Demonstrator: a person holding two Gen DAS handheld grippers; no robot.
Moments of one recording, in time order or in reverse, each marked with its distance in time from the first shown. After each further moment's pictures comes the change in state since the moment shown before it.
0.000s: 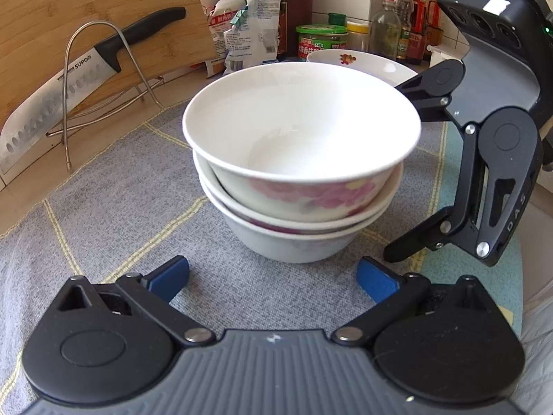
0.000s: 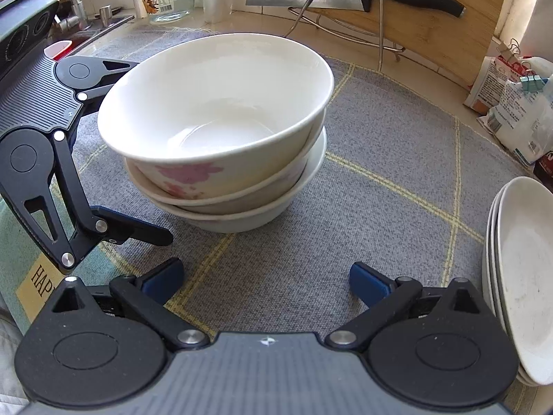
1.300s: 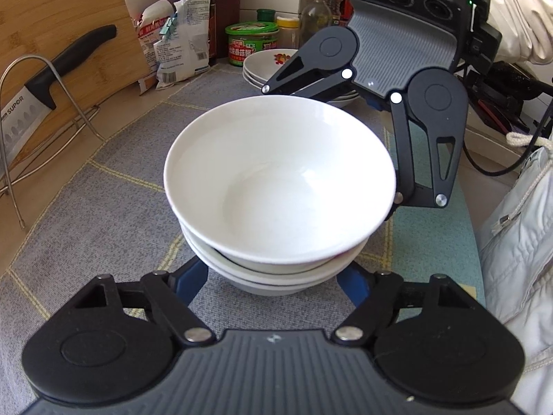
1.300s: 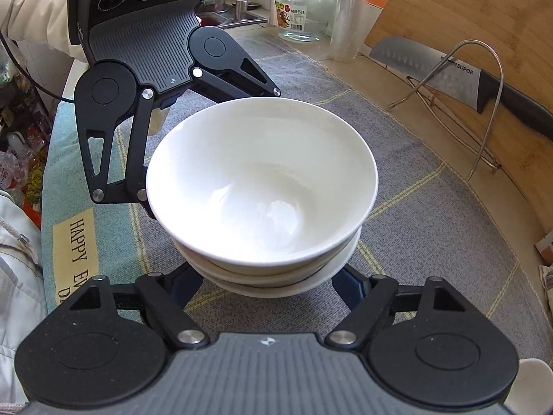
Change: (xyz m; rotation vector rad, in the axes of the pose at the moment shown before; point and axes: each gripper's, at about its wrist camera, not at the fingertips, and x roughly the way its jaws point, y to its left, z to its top) left arm 0.006 0.023 0.029 0.176 0.049 -0.253; right arm -0.001 -0.019 0.042 -0.442 -0.061 0.286
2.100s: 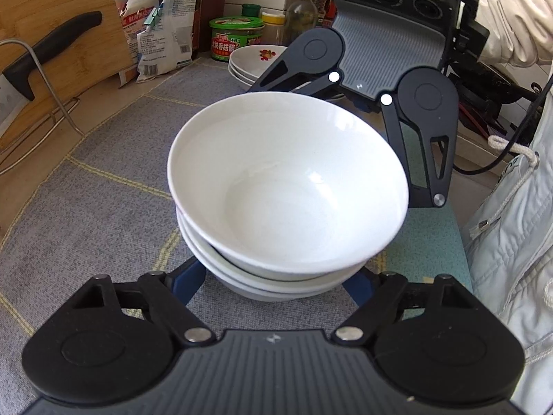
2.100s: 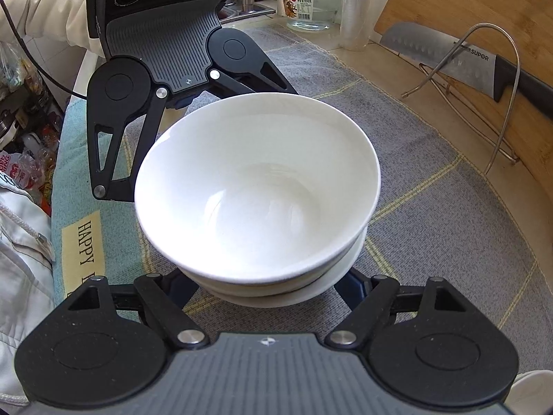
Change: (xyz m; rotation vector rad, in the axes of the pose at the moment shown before) left arm 0.009 0.012 0.004 -0.004 0.013 -0.107; right arm 0.010 -0.010 0.007 0.019 0.037 0.073
